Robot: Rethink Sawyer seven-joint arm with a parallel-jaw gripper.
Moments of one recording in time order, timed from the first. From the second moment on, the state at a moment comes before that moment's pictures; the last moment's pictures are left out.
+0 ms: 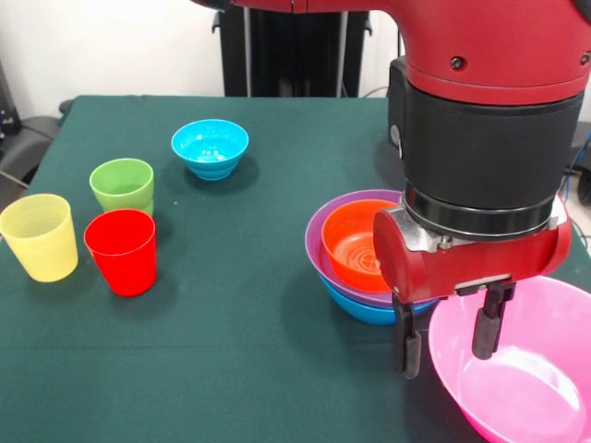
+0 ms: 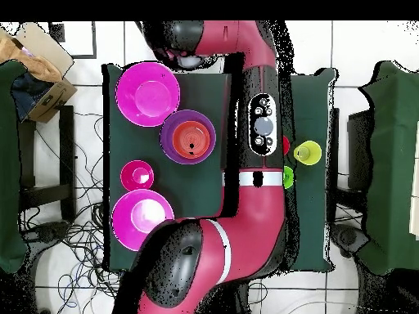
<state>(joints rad) -0.27 -0.24 0.66 0.46 -0.59 1.26 1.50</state>
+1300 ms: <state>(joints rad) -0.27 -0.10 0.66 0.36 -0.60 1.28 1.50</state>
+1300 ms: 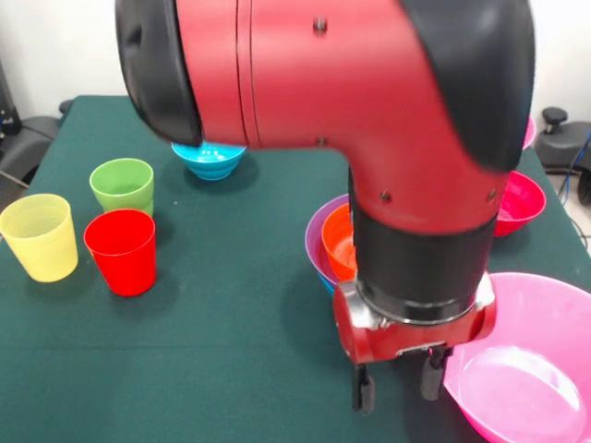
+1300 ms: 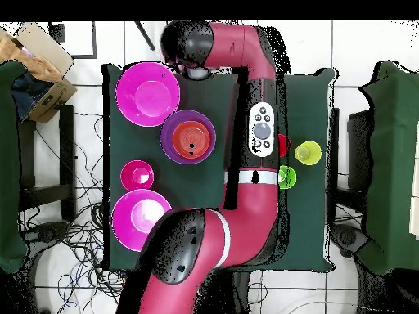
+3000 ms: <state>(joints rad) -0.27 -0.07 0.75 0.30 -0.55 1.09 1.49</state>
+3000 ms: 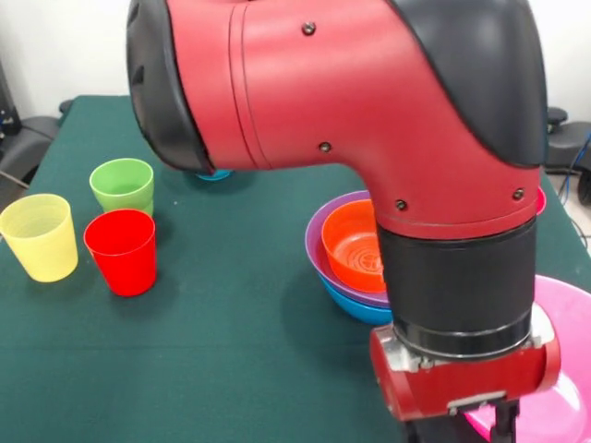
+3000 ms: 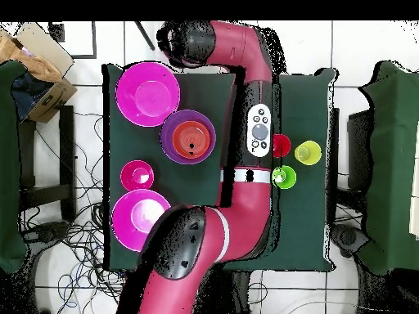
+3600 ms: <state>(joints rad) -0.23 -0.06 0.76 0.28 -0.63 1.51 1.49</state>
